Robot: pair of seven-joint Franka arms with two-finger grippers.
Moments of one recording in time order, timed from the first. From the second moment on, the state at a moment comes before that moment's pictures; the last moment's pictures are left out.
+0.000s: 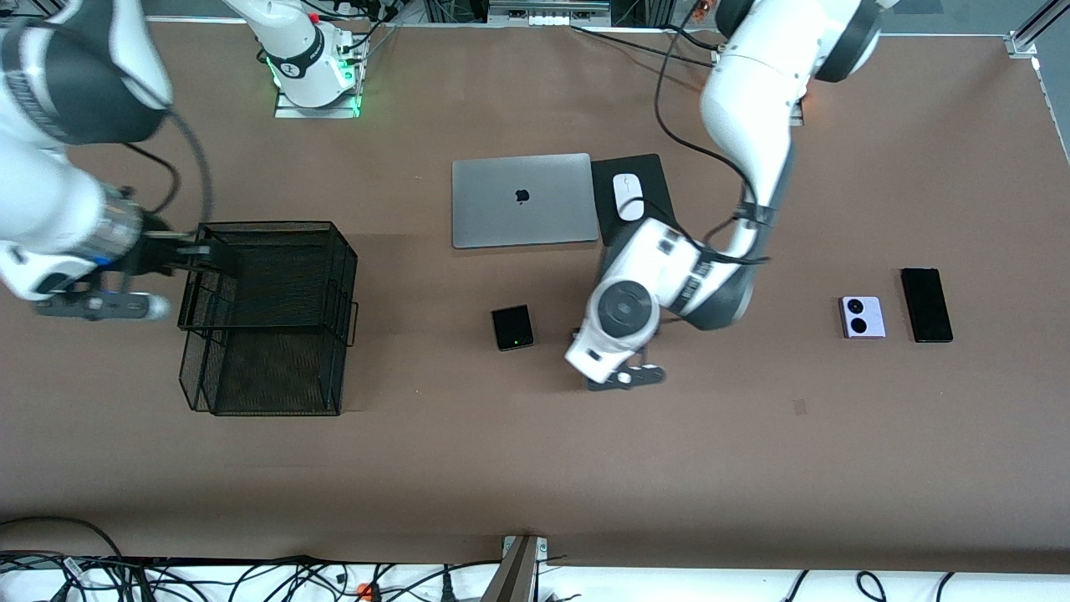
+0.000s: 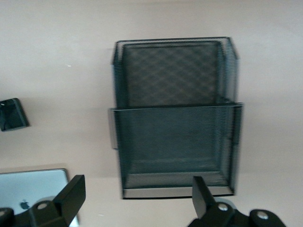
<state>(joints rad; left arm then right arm) -0.51 0.93 0.02 -1.07 -0.03 1.78 -0.59 0.04 0.31 0.16 -1.40 -0.02 1.60 0.25</state>
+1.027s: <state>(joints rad) -0.01 0.47 0.03 -1.86 0.16 2.15 0.13 0.51 0.75 0.17 -1.28 -0.02 2.02 0.51</state>
